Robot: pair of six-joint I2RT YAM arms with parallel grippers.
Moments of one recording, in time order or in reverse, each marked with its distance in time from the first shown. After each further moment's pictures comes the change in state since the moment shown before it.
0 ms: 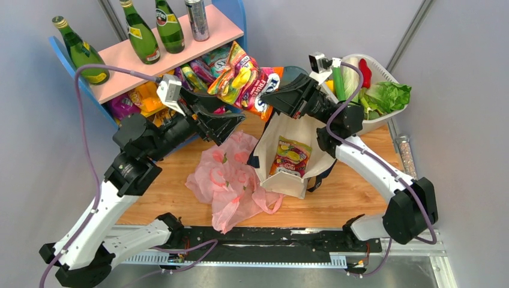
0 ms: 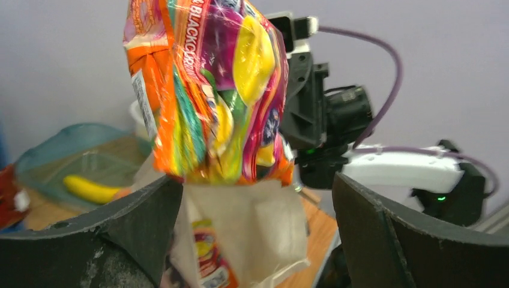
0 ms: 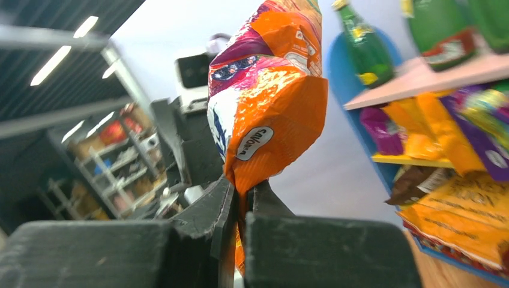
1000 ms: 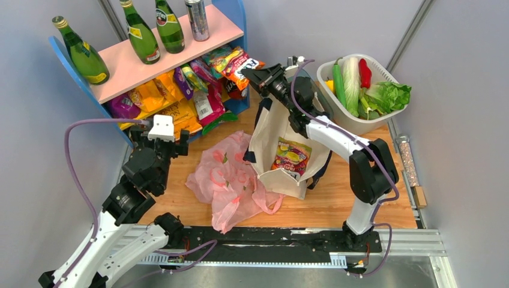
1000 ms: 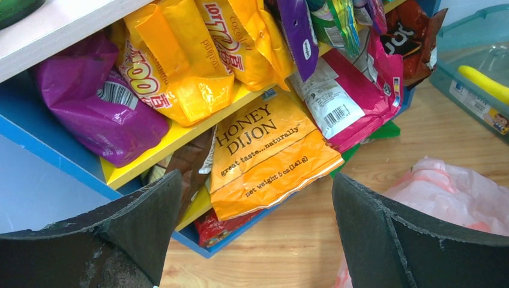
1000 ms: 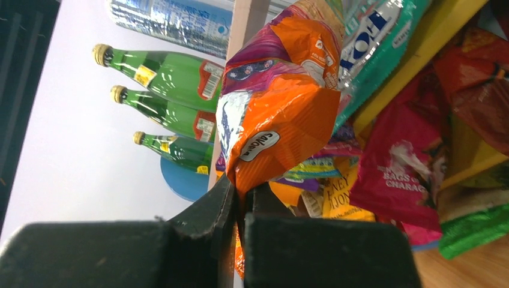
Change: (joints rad) left arm 0.032 -0.326 -0.358 -0.327 -0.998 0.676; right arm 0.025 0.357 0.190 -0.525 0.554 0.057
